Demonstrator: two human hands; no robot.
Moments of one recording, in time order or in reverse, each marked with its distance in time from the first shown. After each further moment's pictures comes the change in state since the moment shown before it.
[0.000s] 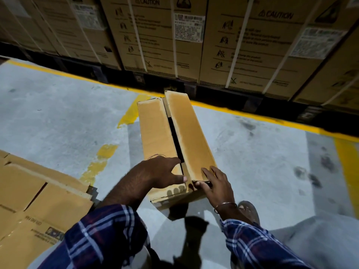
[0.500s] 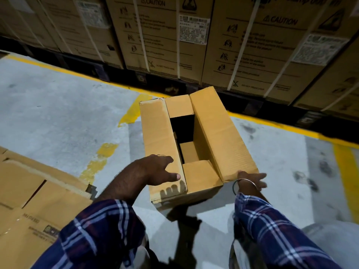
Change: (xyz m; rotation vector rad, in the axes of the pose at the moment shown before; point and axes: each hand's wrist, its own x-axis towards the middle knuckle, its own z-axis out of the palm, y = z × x) left_hand -0.005 -0.021 -0.009 -0.025 -0.011 -0.047; right_hand 0.057 0.038 -0.050 0.466 0.319 1.144
